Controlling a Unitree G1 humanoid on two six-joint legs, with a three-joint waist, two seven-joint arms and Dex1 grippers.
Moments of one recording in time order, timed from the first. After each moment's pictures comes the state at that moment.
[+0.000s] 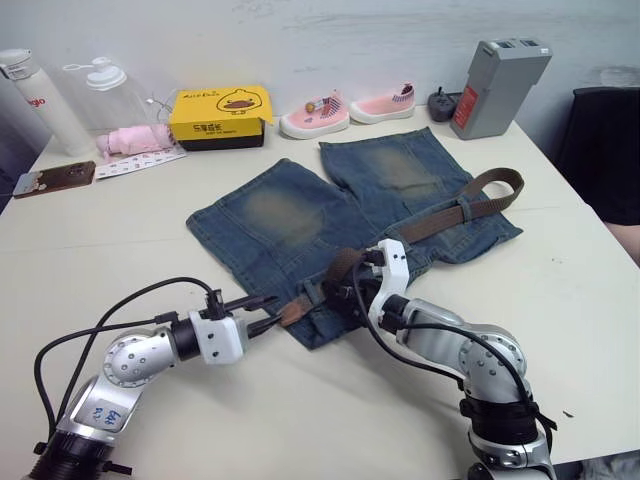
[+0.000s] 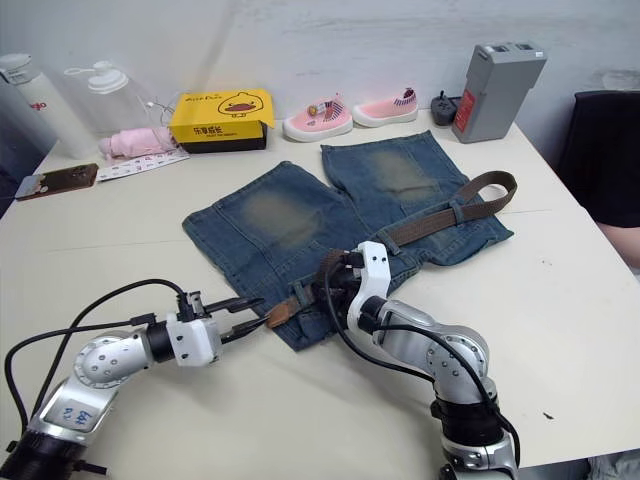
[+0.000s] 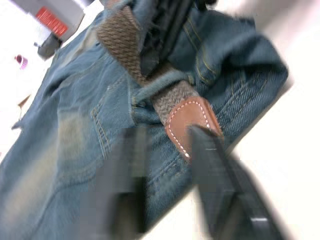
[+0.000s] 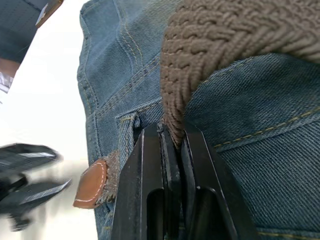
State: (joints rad) left arm 0.00 0.73 -0.05 -0.19 -0.05 -0.40 -0.69; right arm -0.33 -0.11 0.00 -0.34 1.17 1.08 -0.28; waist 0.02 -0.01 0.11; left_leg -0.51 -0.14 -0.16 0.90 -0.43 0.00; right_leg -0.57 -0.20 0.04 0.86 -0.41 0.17
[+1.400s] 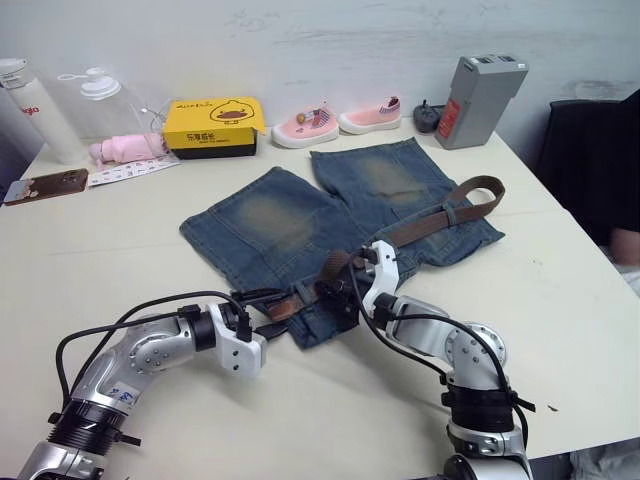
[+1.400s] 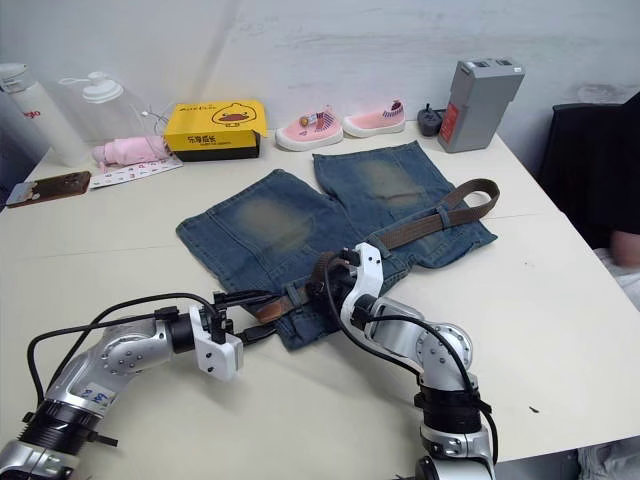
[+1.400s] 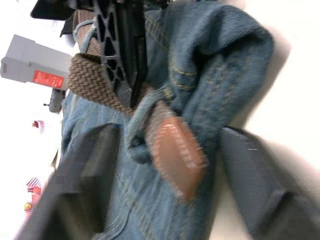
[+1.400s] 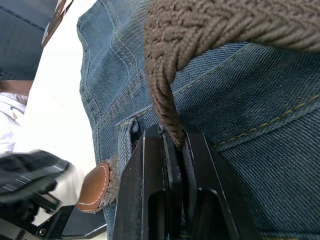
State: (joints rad) left arm -0.18 0.72 -0.15 0.02 0.36 -0.74 -0.54; right arm -0.36 -0.01 -0.06 -0.23 1.12 1.14 -0.25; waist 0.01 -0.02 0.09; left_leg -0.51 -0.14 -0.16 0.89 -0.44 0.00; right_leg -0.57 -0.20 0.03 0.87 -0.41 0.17
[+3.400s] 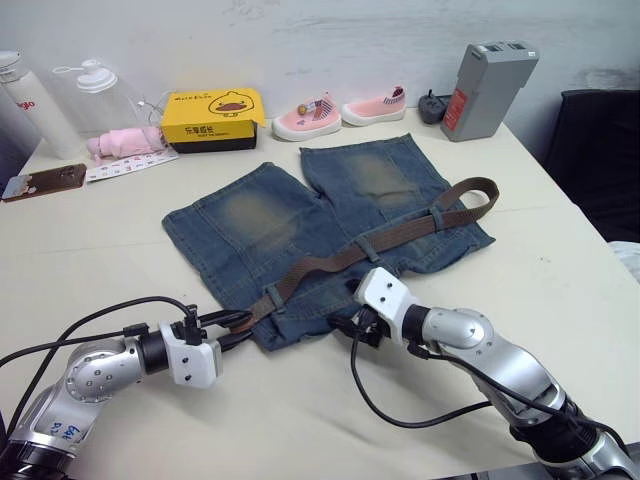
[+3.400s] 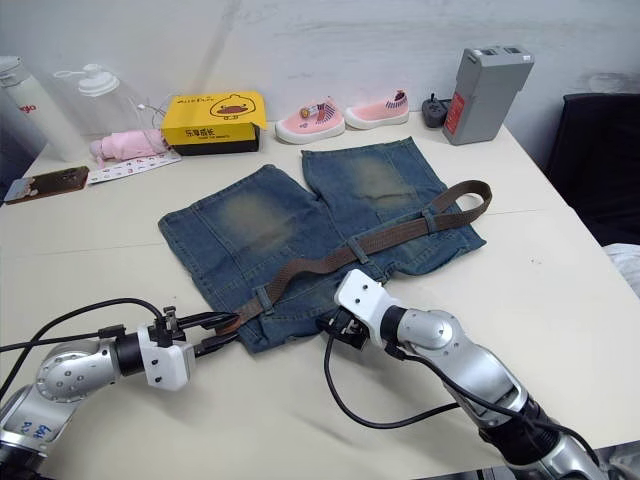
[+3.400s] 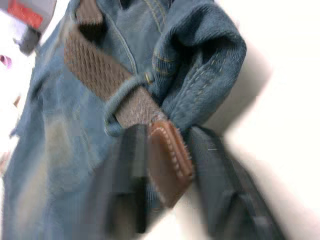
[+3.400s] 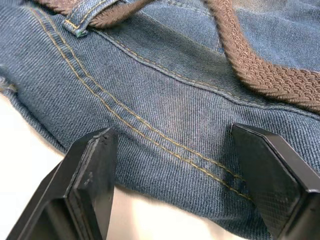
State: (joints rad) left arm 0.08 0.86 0.00 -0.07 0.04 -0.61 -0.65; right arm -0.31 -0.60 0.41 -0.47 0.25 0.64 0.48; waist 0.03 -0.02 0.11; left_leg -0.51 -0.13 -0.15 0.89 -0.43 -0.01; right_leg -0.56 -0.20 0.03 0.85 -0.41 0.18
